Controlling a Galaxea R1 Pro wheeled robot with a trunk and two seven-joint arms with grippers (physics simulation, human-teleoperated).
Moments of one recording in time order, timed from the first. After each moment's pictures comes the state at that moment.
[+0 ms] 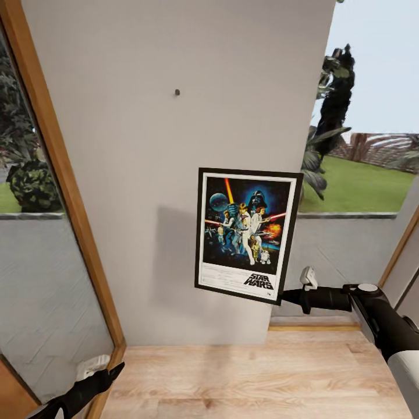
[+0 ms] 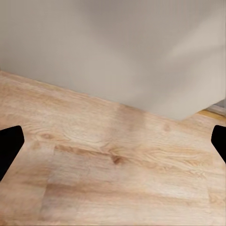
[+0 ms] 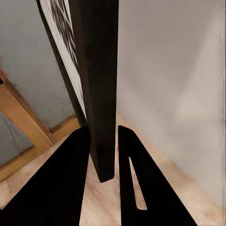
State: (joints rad) left arm -0.36 0.12 0.62 -0.53 -0.13 0.06 -0.60; right arm -0.67 -0.36 -0.04 -0.90 0.10 0.29 1.27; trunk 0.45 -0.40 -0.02
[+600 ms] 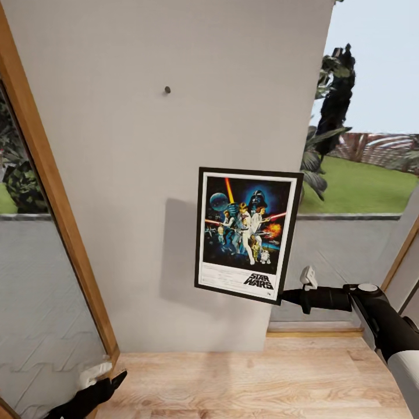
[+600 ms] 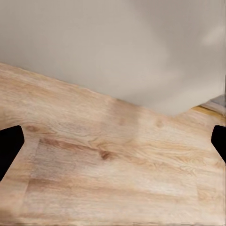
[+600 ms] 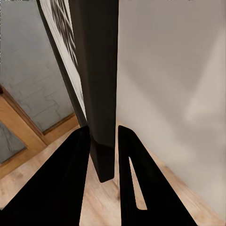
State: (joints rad) left arm -0.36 0.12 0.63 -0.46 -0.13 0.05 -0.61; right arm -0.67 -0.36 -0.04 -0.90 0.10 0.29 1.27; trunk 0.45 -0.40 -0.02
